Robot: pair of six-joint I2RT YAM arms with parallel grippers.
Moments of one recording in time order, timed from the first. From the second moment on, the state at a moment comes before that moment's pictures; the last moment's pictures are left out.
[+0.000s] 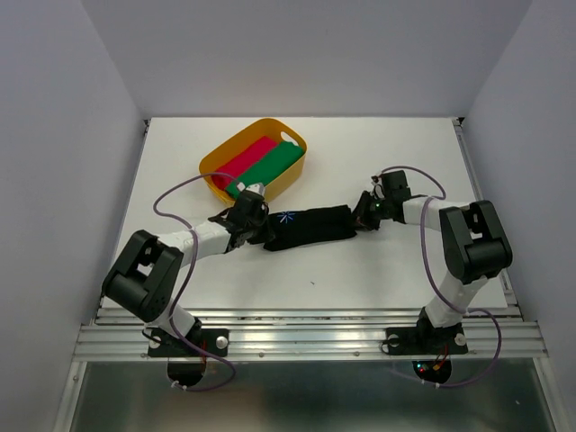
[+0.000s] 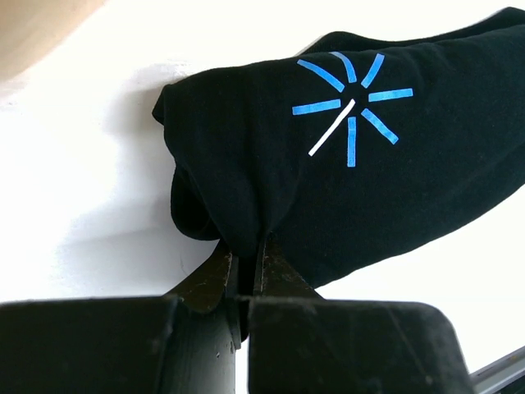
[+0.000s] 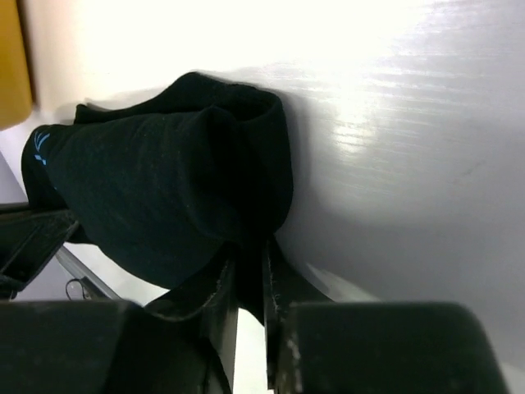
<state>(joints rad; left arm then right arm) -0.56 1.53 0.72 -0.04 0.03 -0.65 0.21 1.76 0.89 -0.10 -0.49 0.62</state>
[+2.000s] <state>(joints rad) -0.22 1.39 1.21 -0.38 -0.13 -0.60 0.37 2.46 2.45 -0.36 -0.59 0.60</state>
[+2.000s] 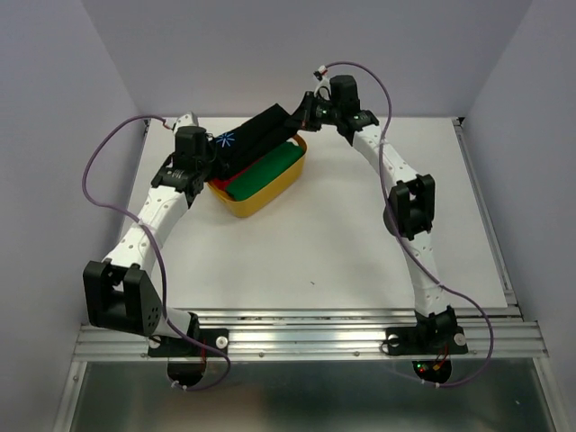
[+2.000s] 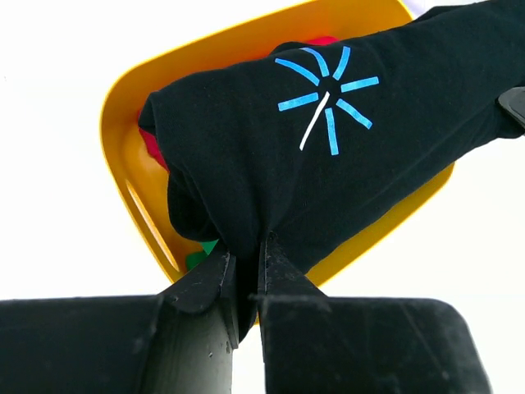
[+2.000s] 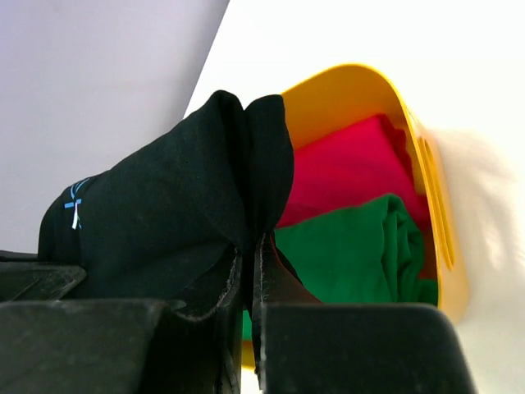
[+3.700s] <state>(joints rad) -0.17 1.58 1.14 -0.26 -0.15 -0.60 0.43 2.52 2.30 0.01 -0.46 0.58</state>
